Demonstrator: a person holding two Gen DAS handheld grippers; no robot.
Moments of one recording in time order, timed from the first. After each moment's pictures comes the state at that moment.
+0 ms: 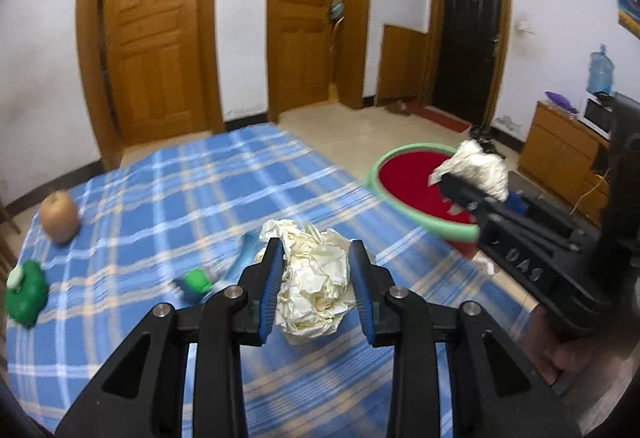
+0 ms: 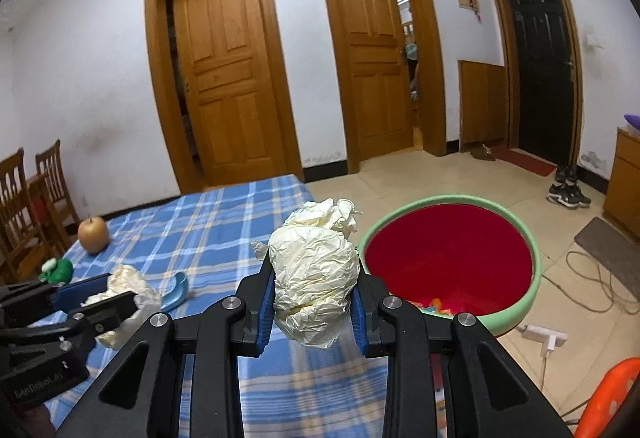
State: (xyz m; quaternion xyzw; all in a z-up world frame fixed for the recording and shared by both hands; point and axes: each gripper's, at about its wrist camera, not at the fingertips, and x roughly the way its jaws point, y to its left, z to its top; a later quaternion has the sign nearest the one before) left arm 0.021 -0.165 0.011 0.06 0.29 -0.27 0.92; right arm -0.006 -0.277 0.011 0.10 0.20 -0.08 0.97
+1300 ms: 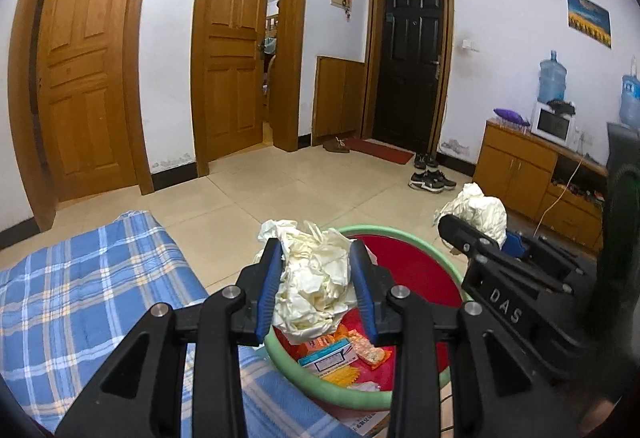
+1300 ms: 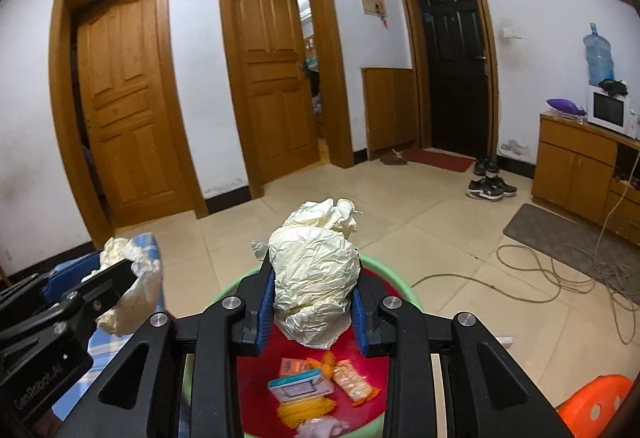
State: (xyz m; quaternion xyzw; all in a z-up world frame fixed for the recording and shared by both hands) left arm 0.113 -0.330 0.018 0.05 0.22 -0.38 0.90; right arm 0.031 -0.406 0.016 0.11 0.18 -0.25 0.94
